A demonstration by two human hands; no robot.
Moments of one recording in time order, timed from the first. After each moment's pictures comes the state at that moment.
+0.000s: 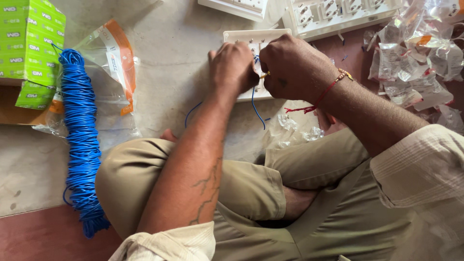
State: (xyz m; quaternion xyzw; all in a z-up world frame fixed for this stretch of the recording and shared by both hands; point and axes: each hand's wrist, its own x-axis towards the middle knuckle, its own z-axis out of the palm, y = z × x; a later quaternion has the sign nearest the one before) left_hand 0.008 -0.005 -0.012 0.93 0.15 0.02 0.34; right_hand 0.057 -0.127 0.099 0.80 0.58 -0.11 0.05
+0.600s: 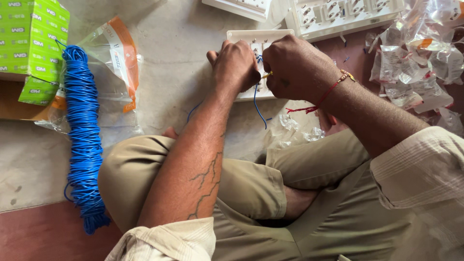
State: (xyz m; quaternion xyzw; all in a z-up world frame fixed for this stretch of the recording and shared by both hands) left_hand 0.007 -0.005 -0.017 0.90 0.20 -0.02 0.40; right_hand 0.056 -0.129 0.098 0.82 0.55 -0.12 0.03
